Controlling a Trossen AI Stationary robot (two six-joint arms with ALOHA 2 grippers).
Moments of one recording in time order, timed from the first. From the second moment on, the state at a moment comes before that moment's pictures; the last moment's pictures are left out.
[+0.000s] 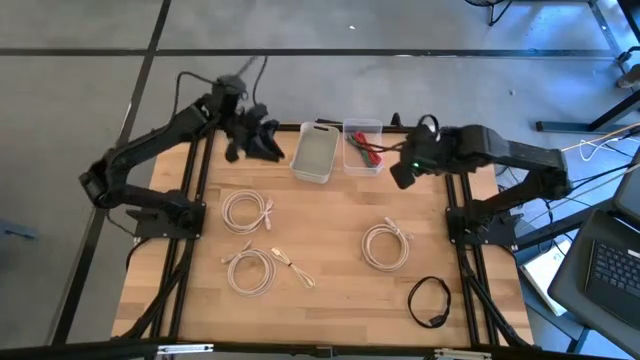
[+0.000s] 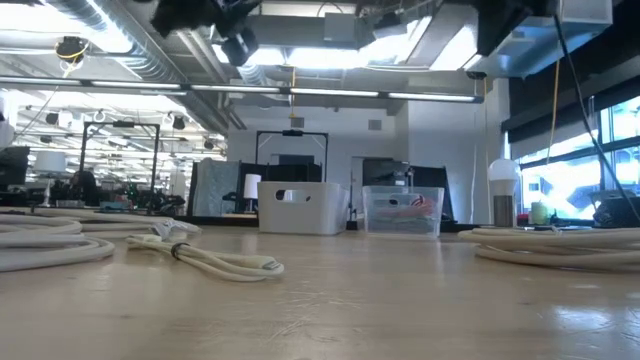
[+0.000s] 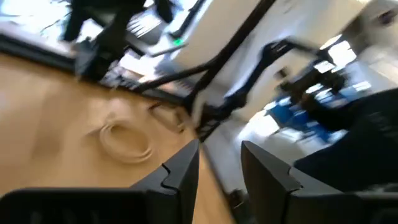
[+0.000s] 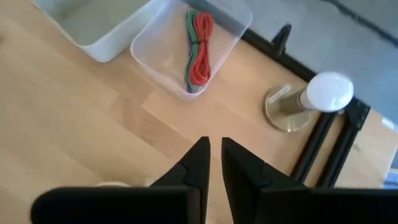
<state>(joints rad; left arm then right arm) 0.70 1.22 1.11 -0.35 1.19 -0.15 -0.03 1.34 1.58 -1.55 0.49 0.86</state>
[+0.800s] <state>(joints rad) -0.03 1.51 1.23 -0.91 0.40 0.05 0.01 1.30 1.58 -1.54 0.66 0.52</state>
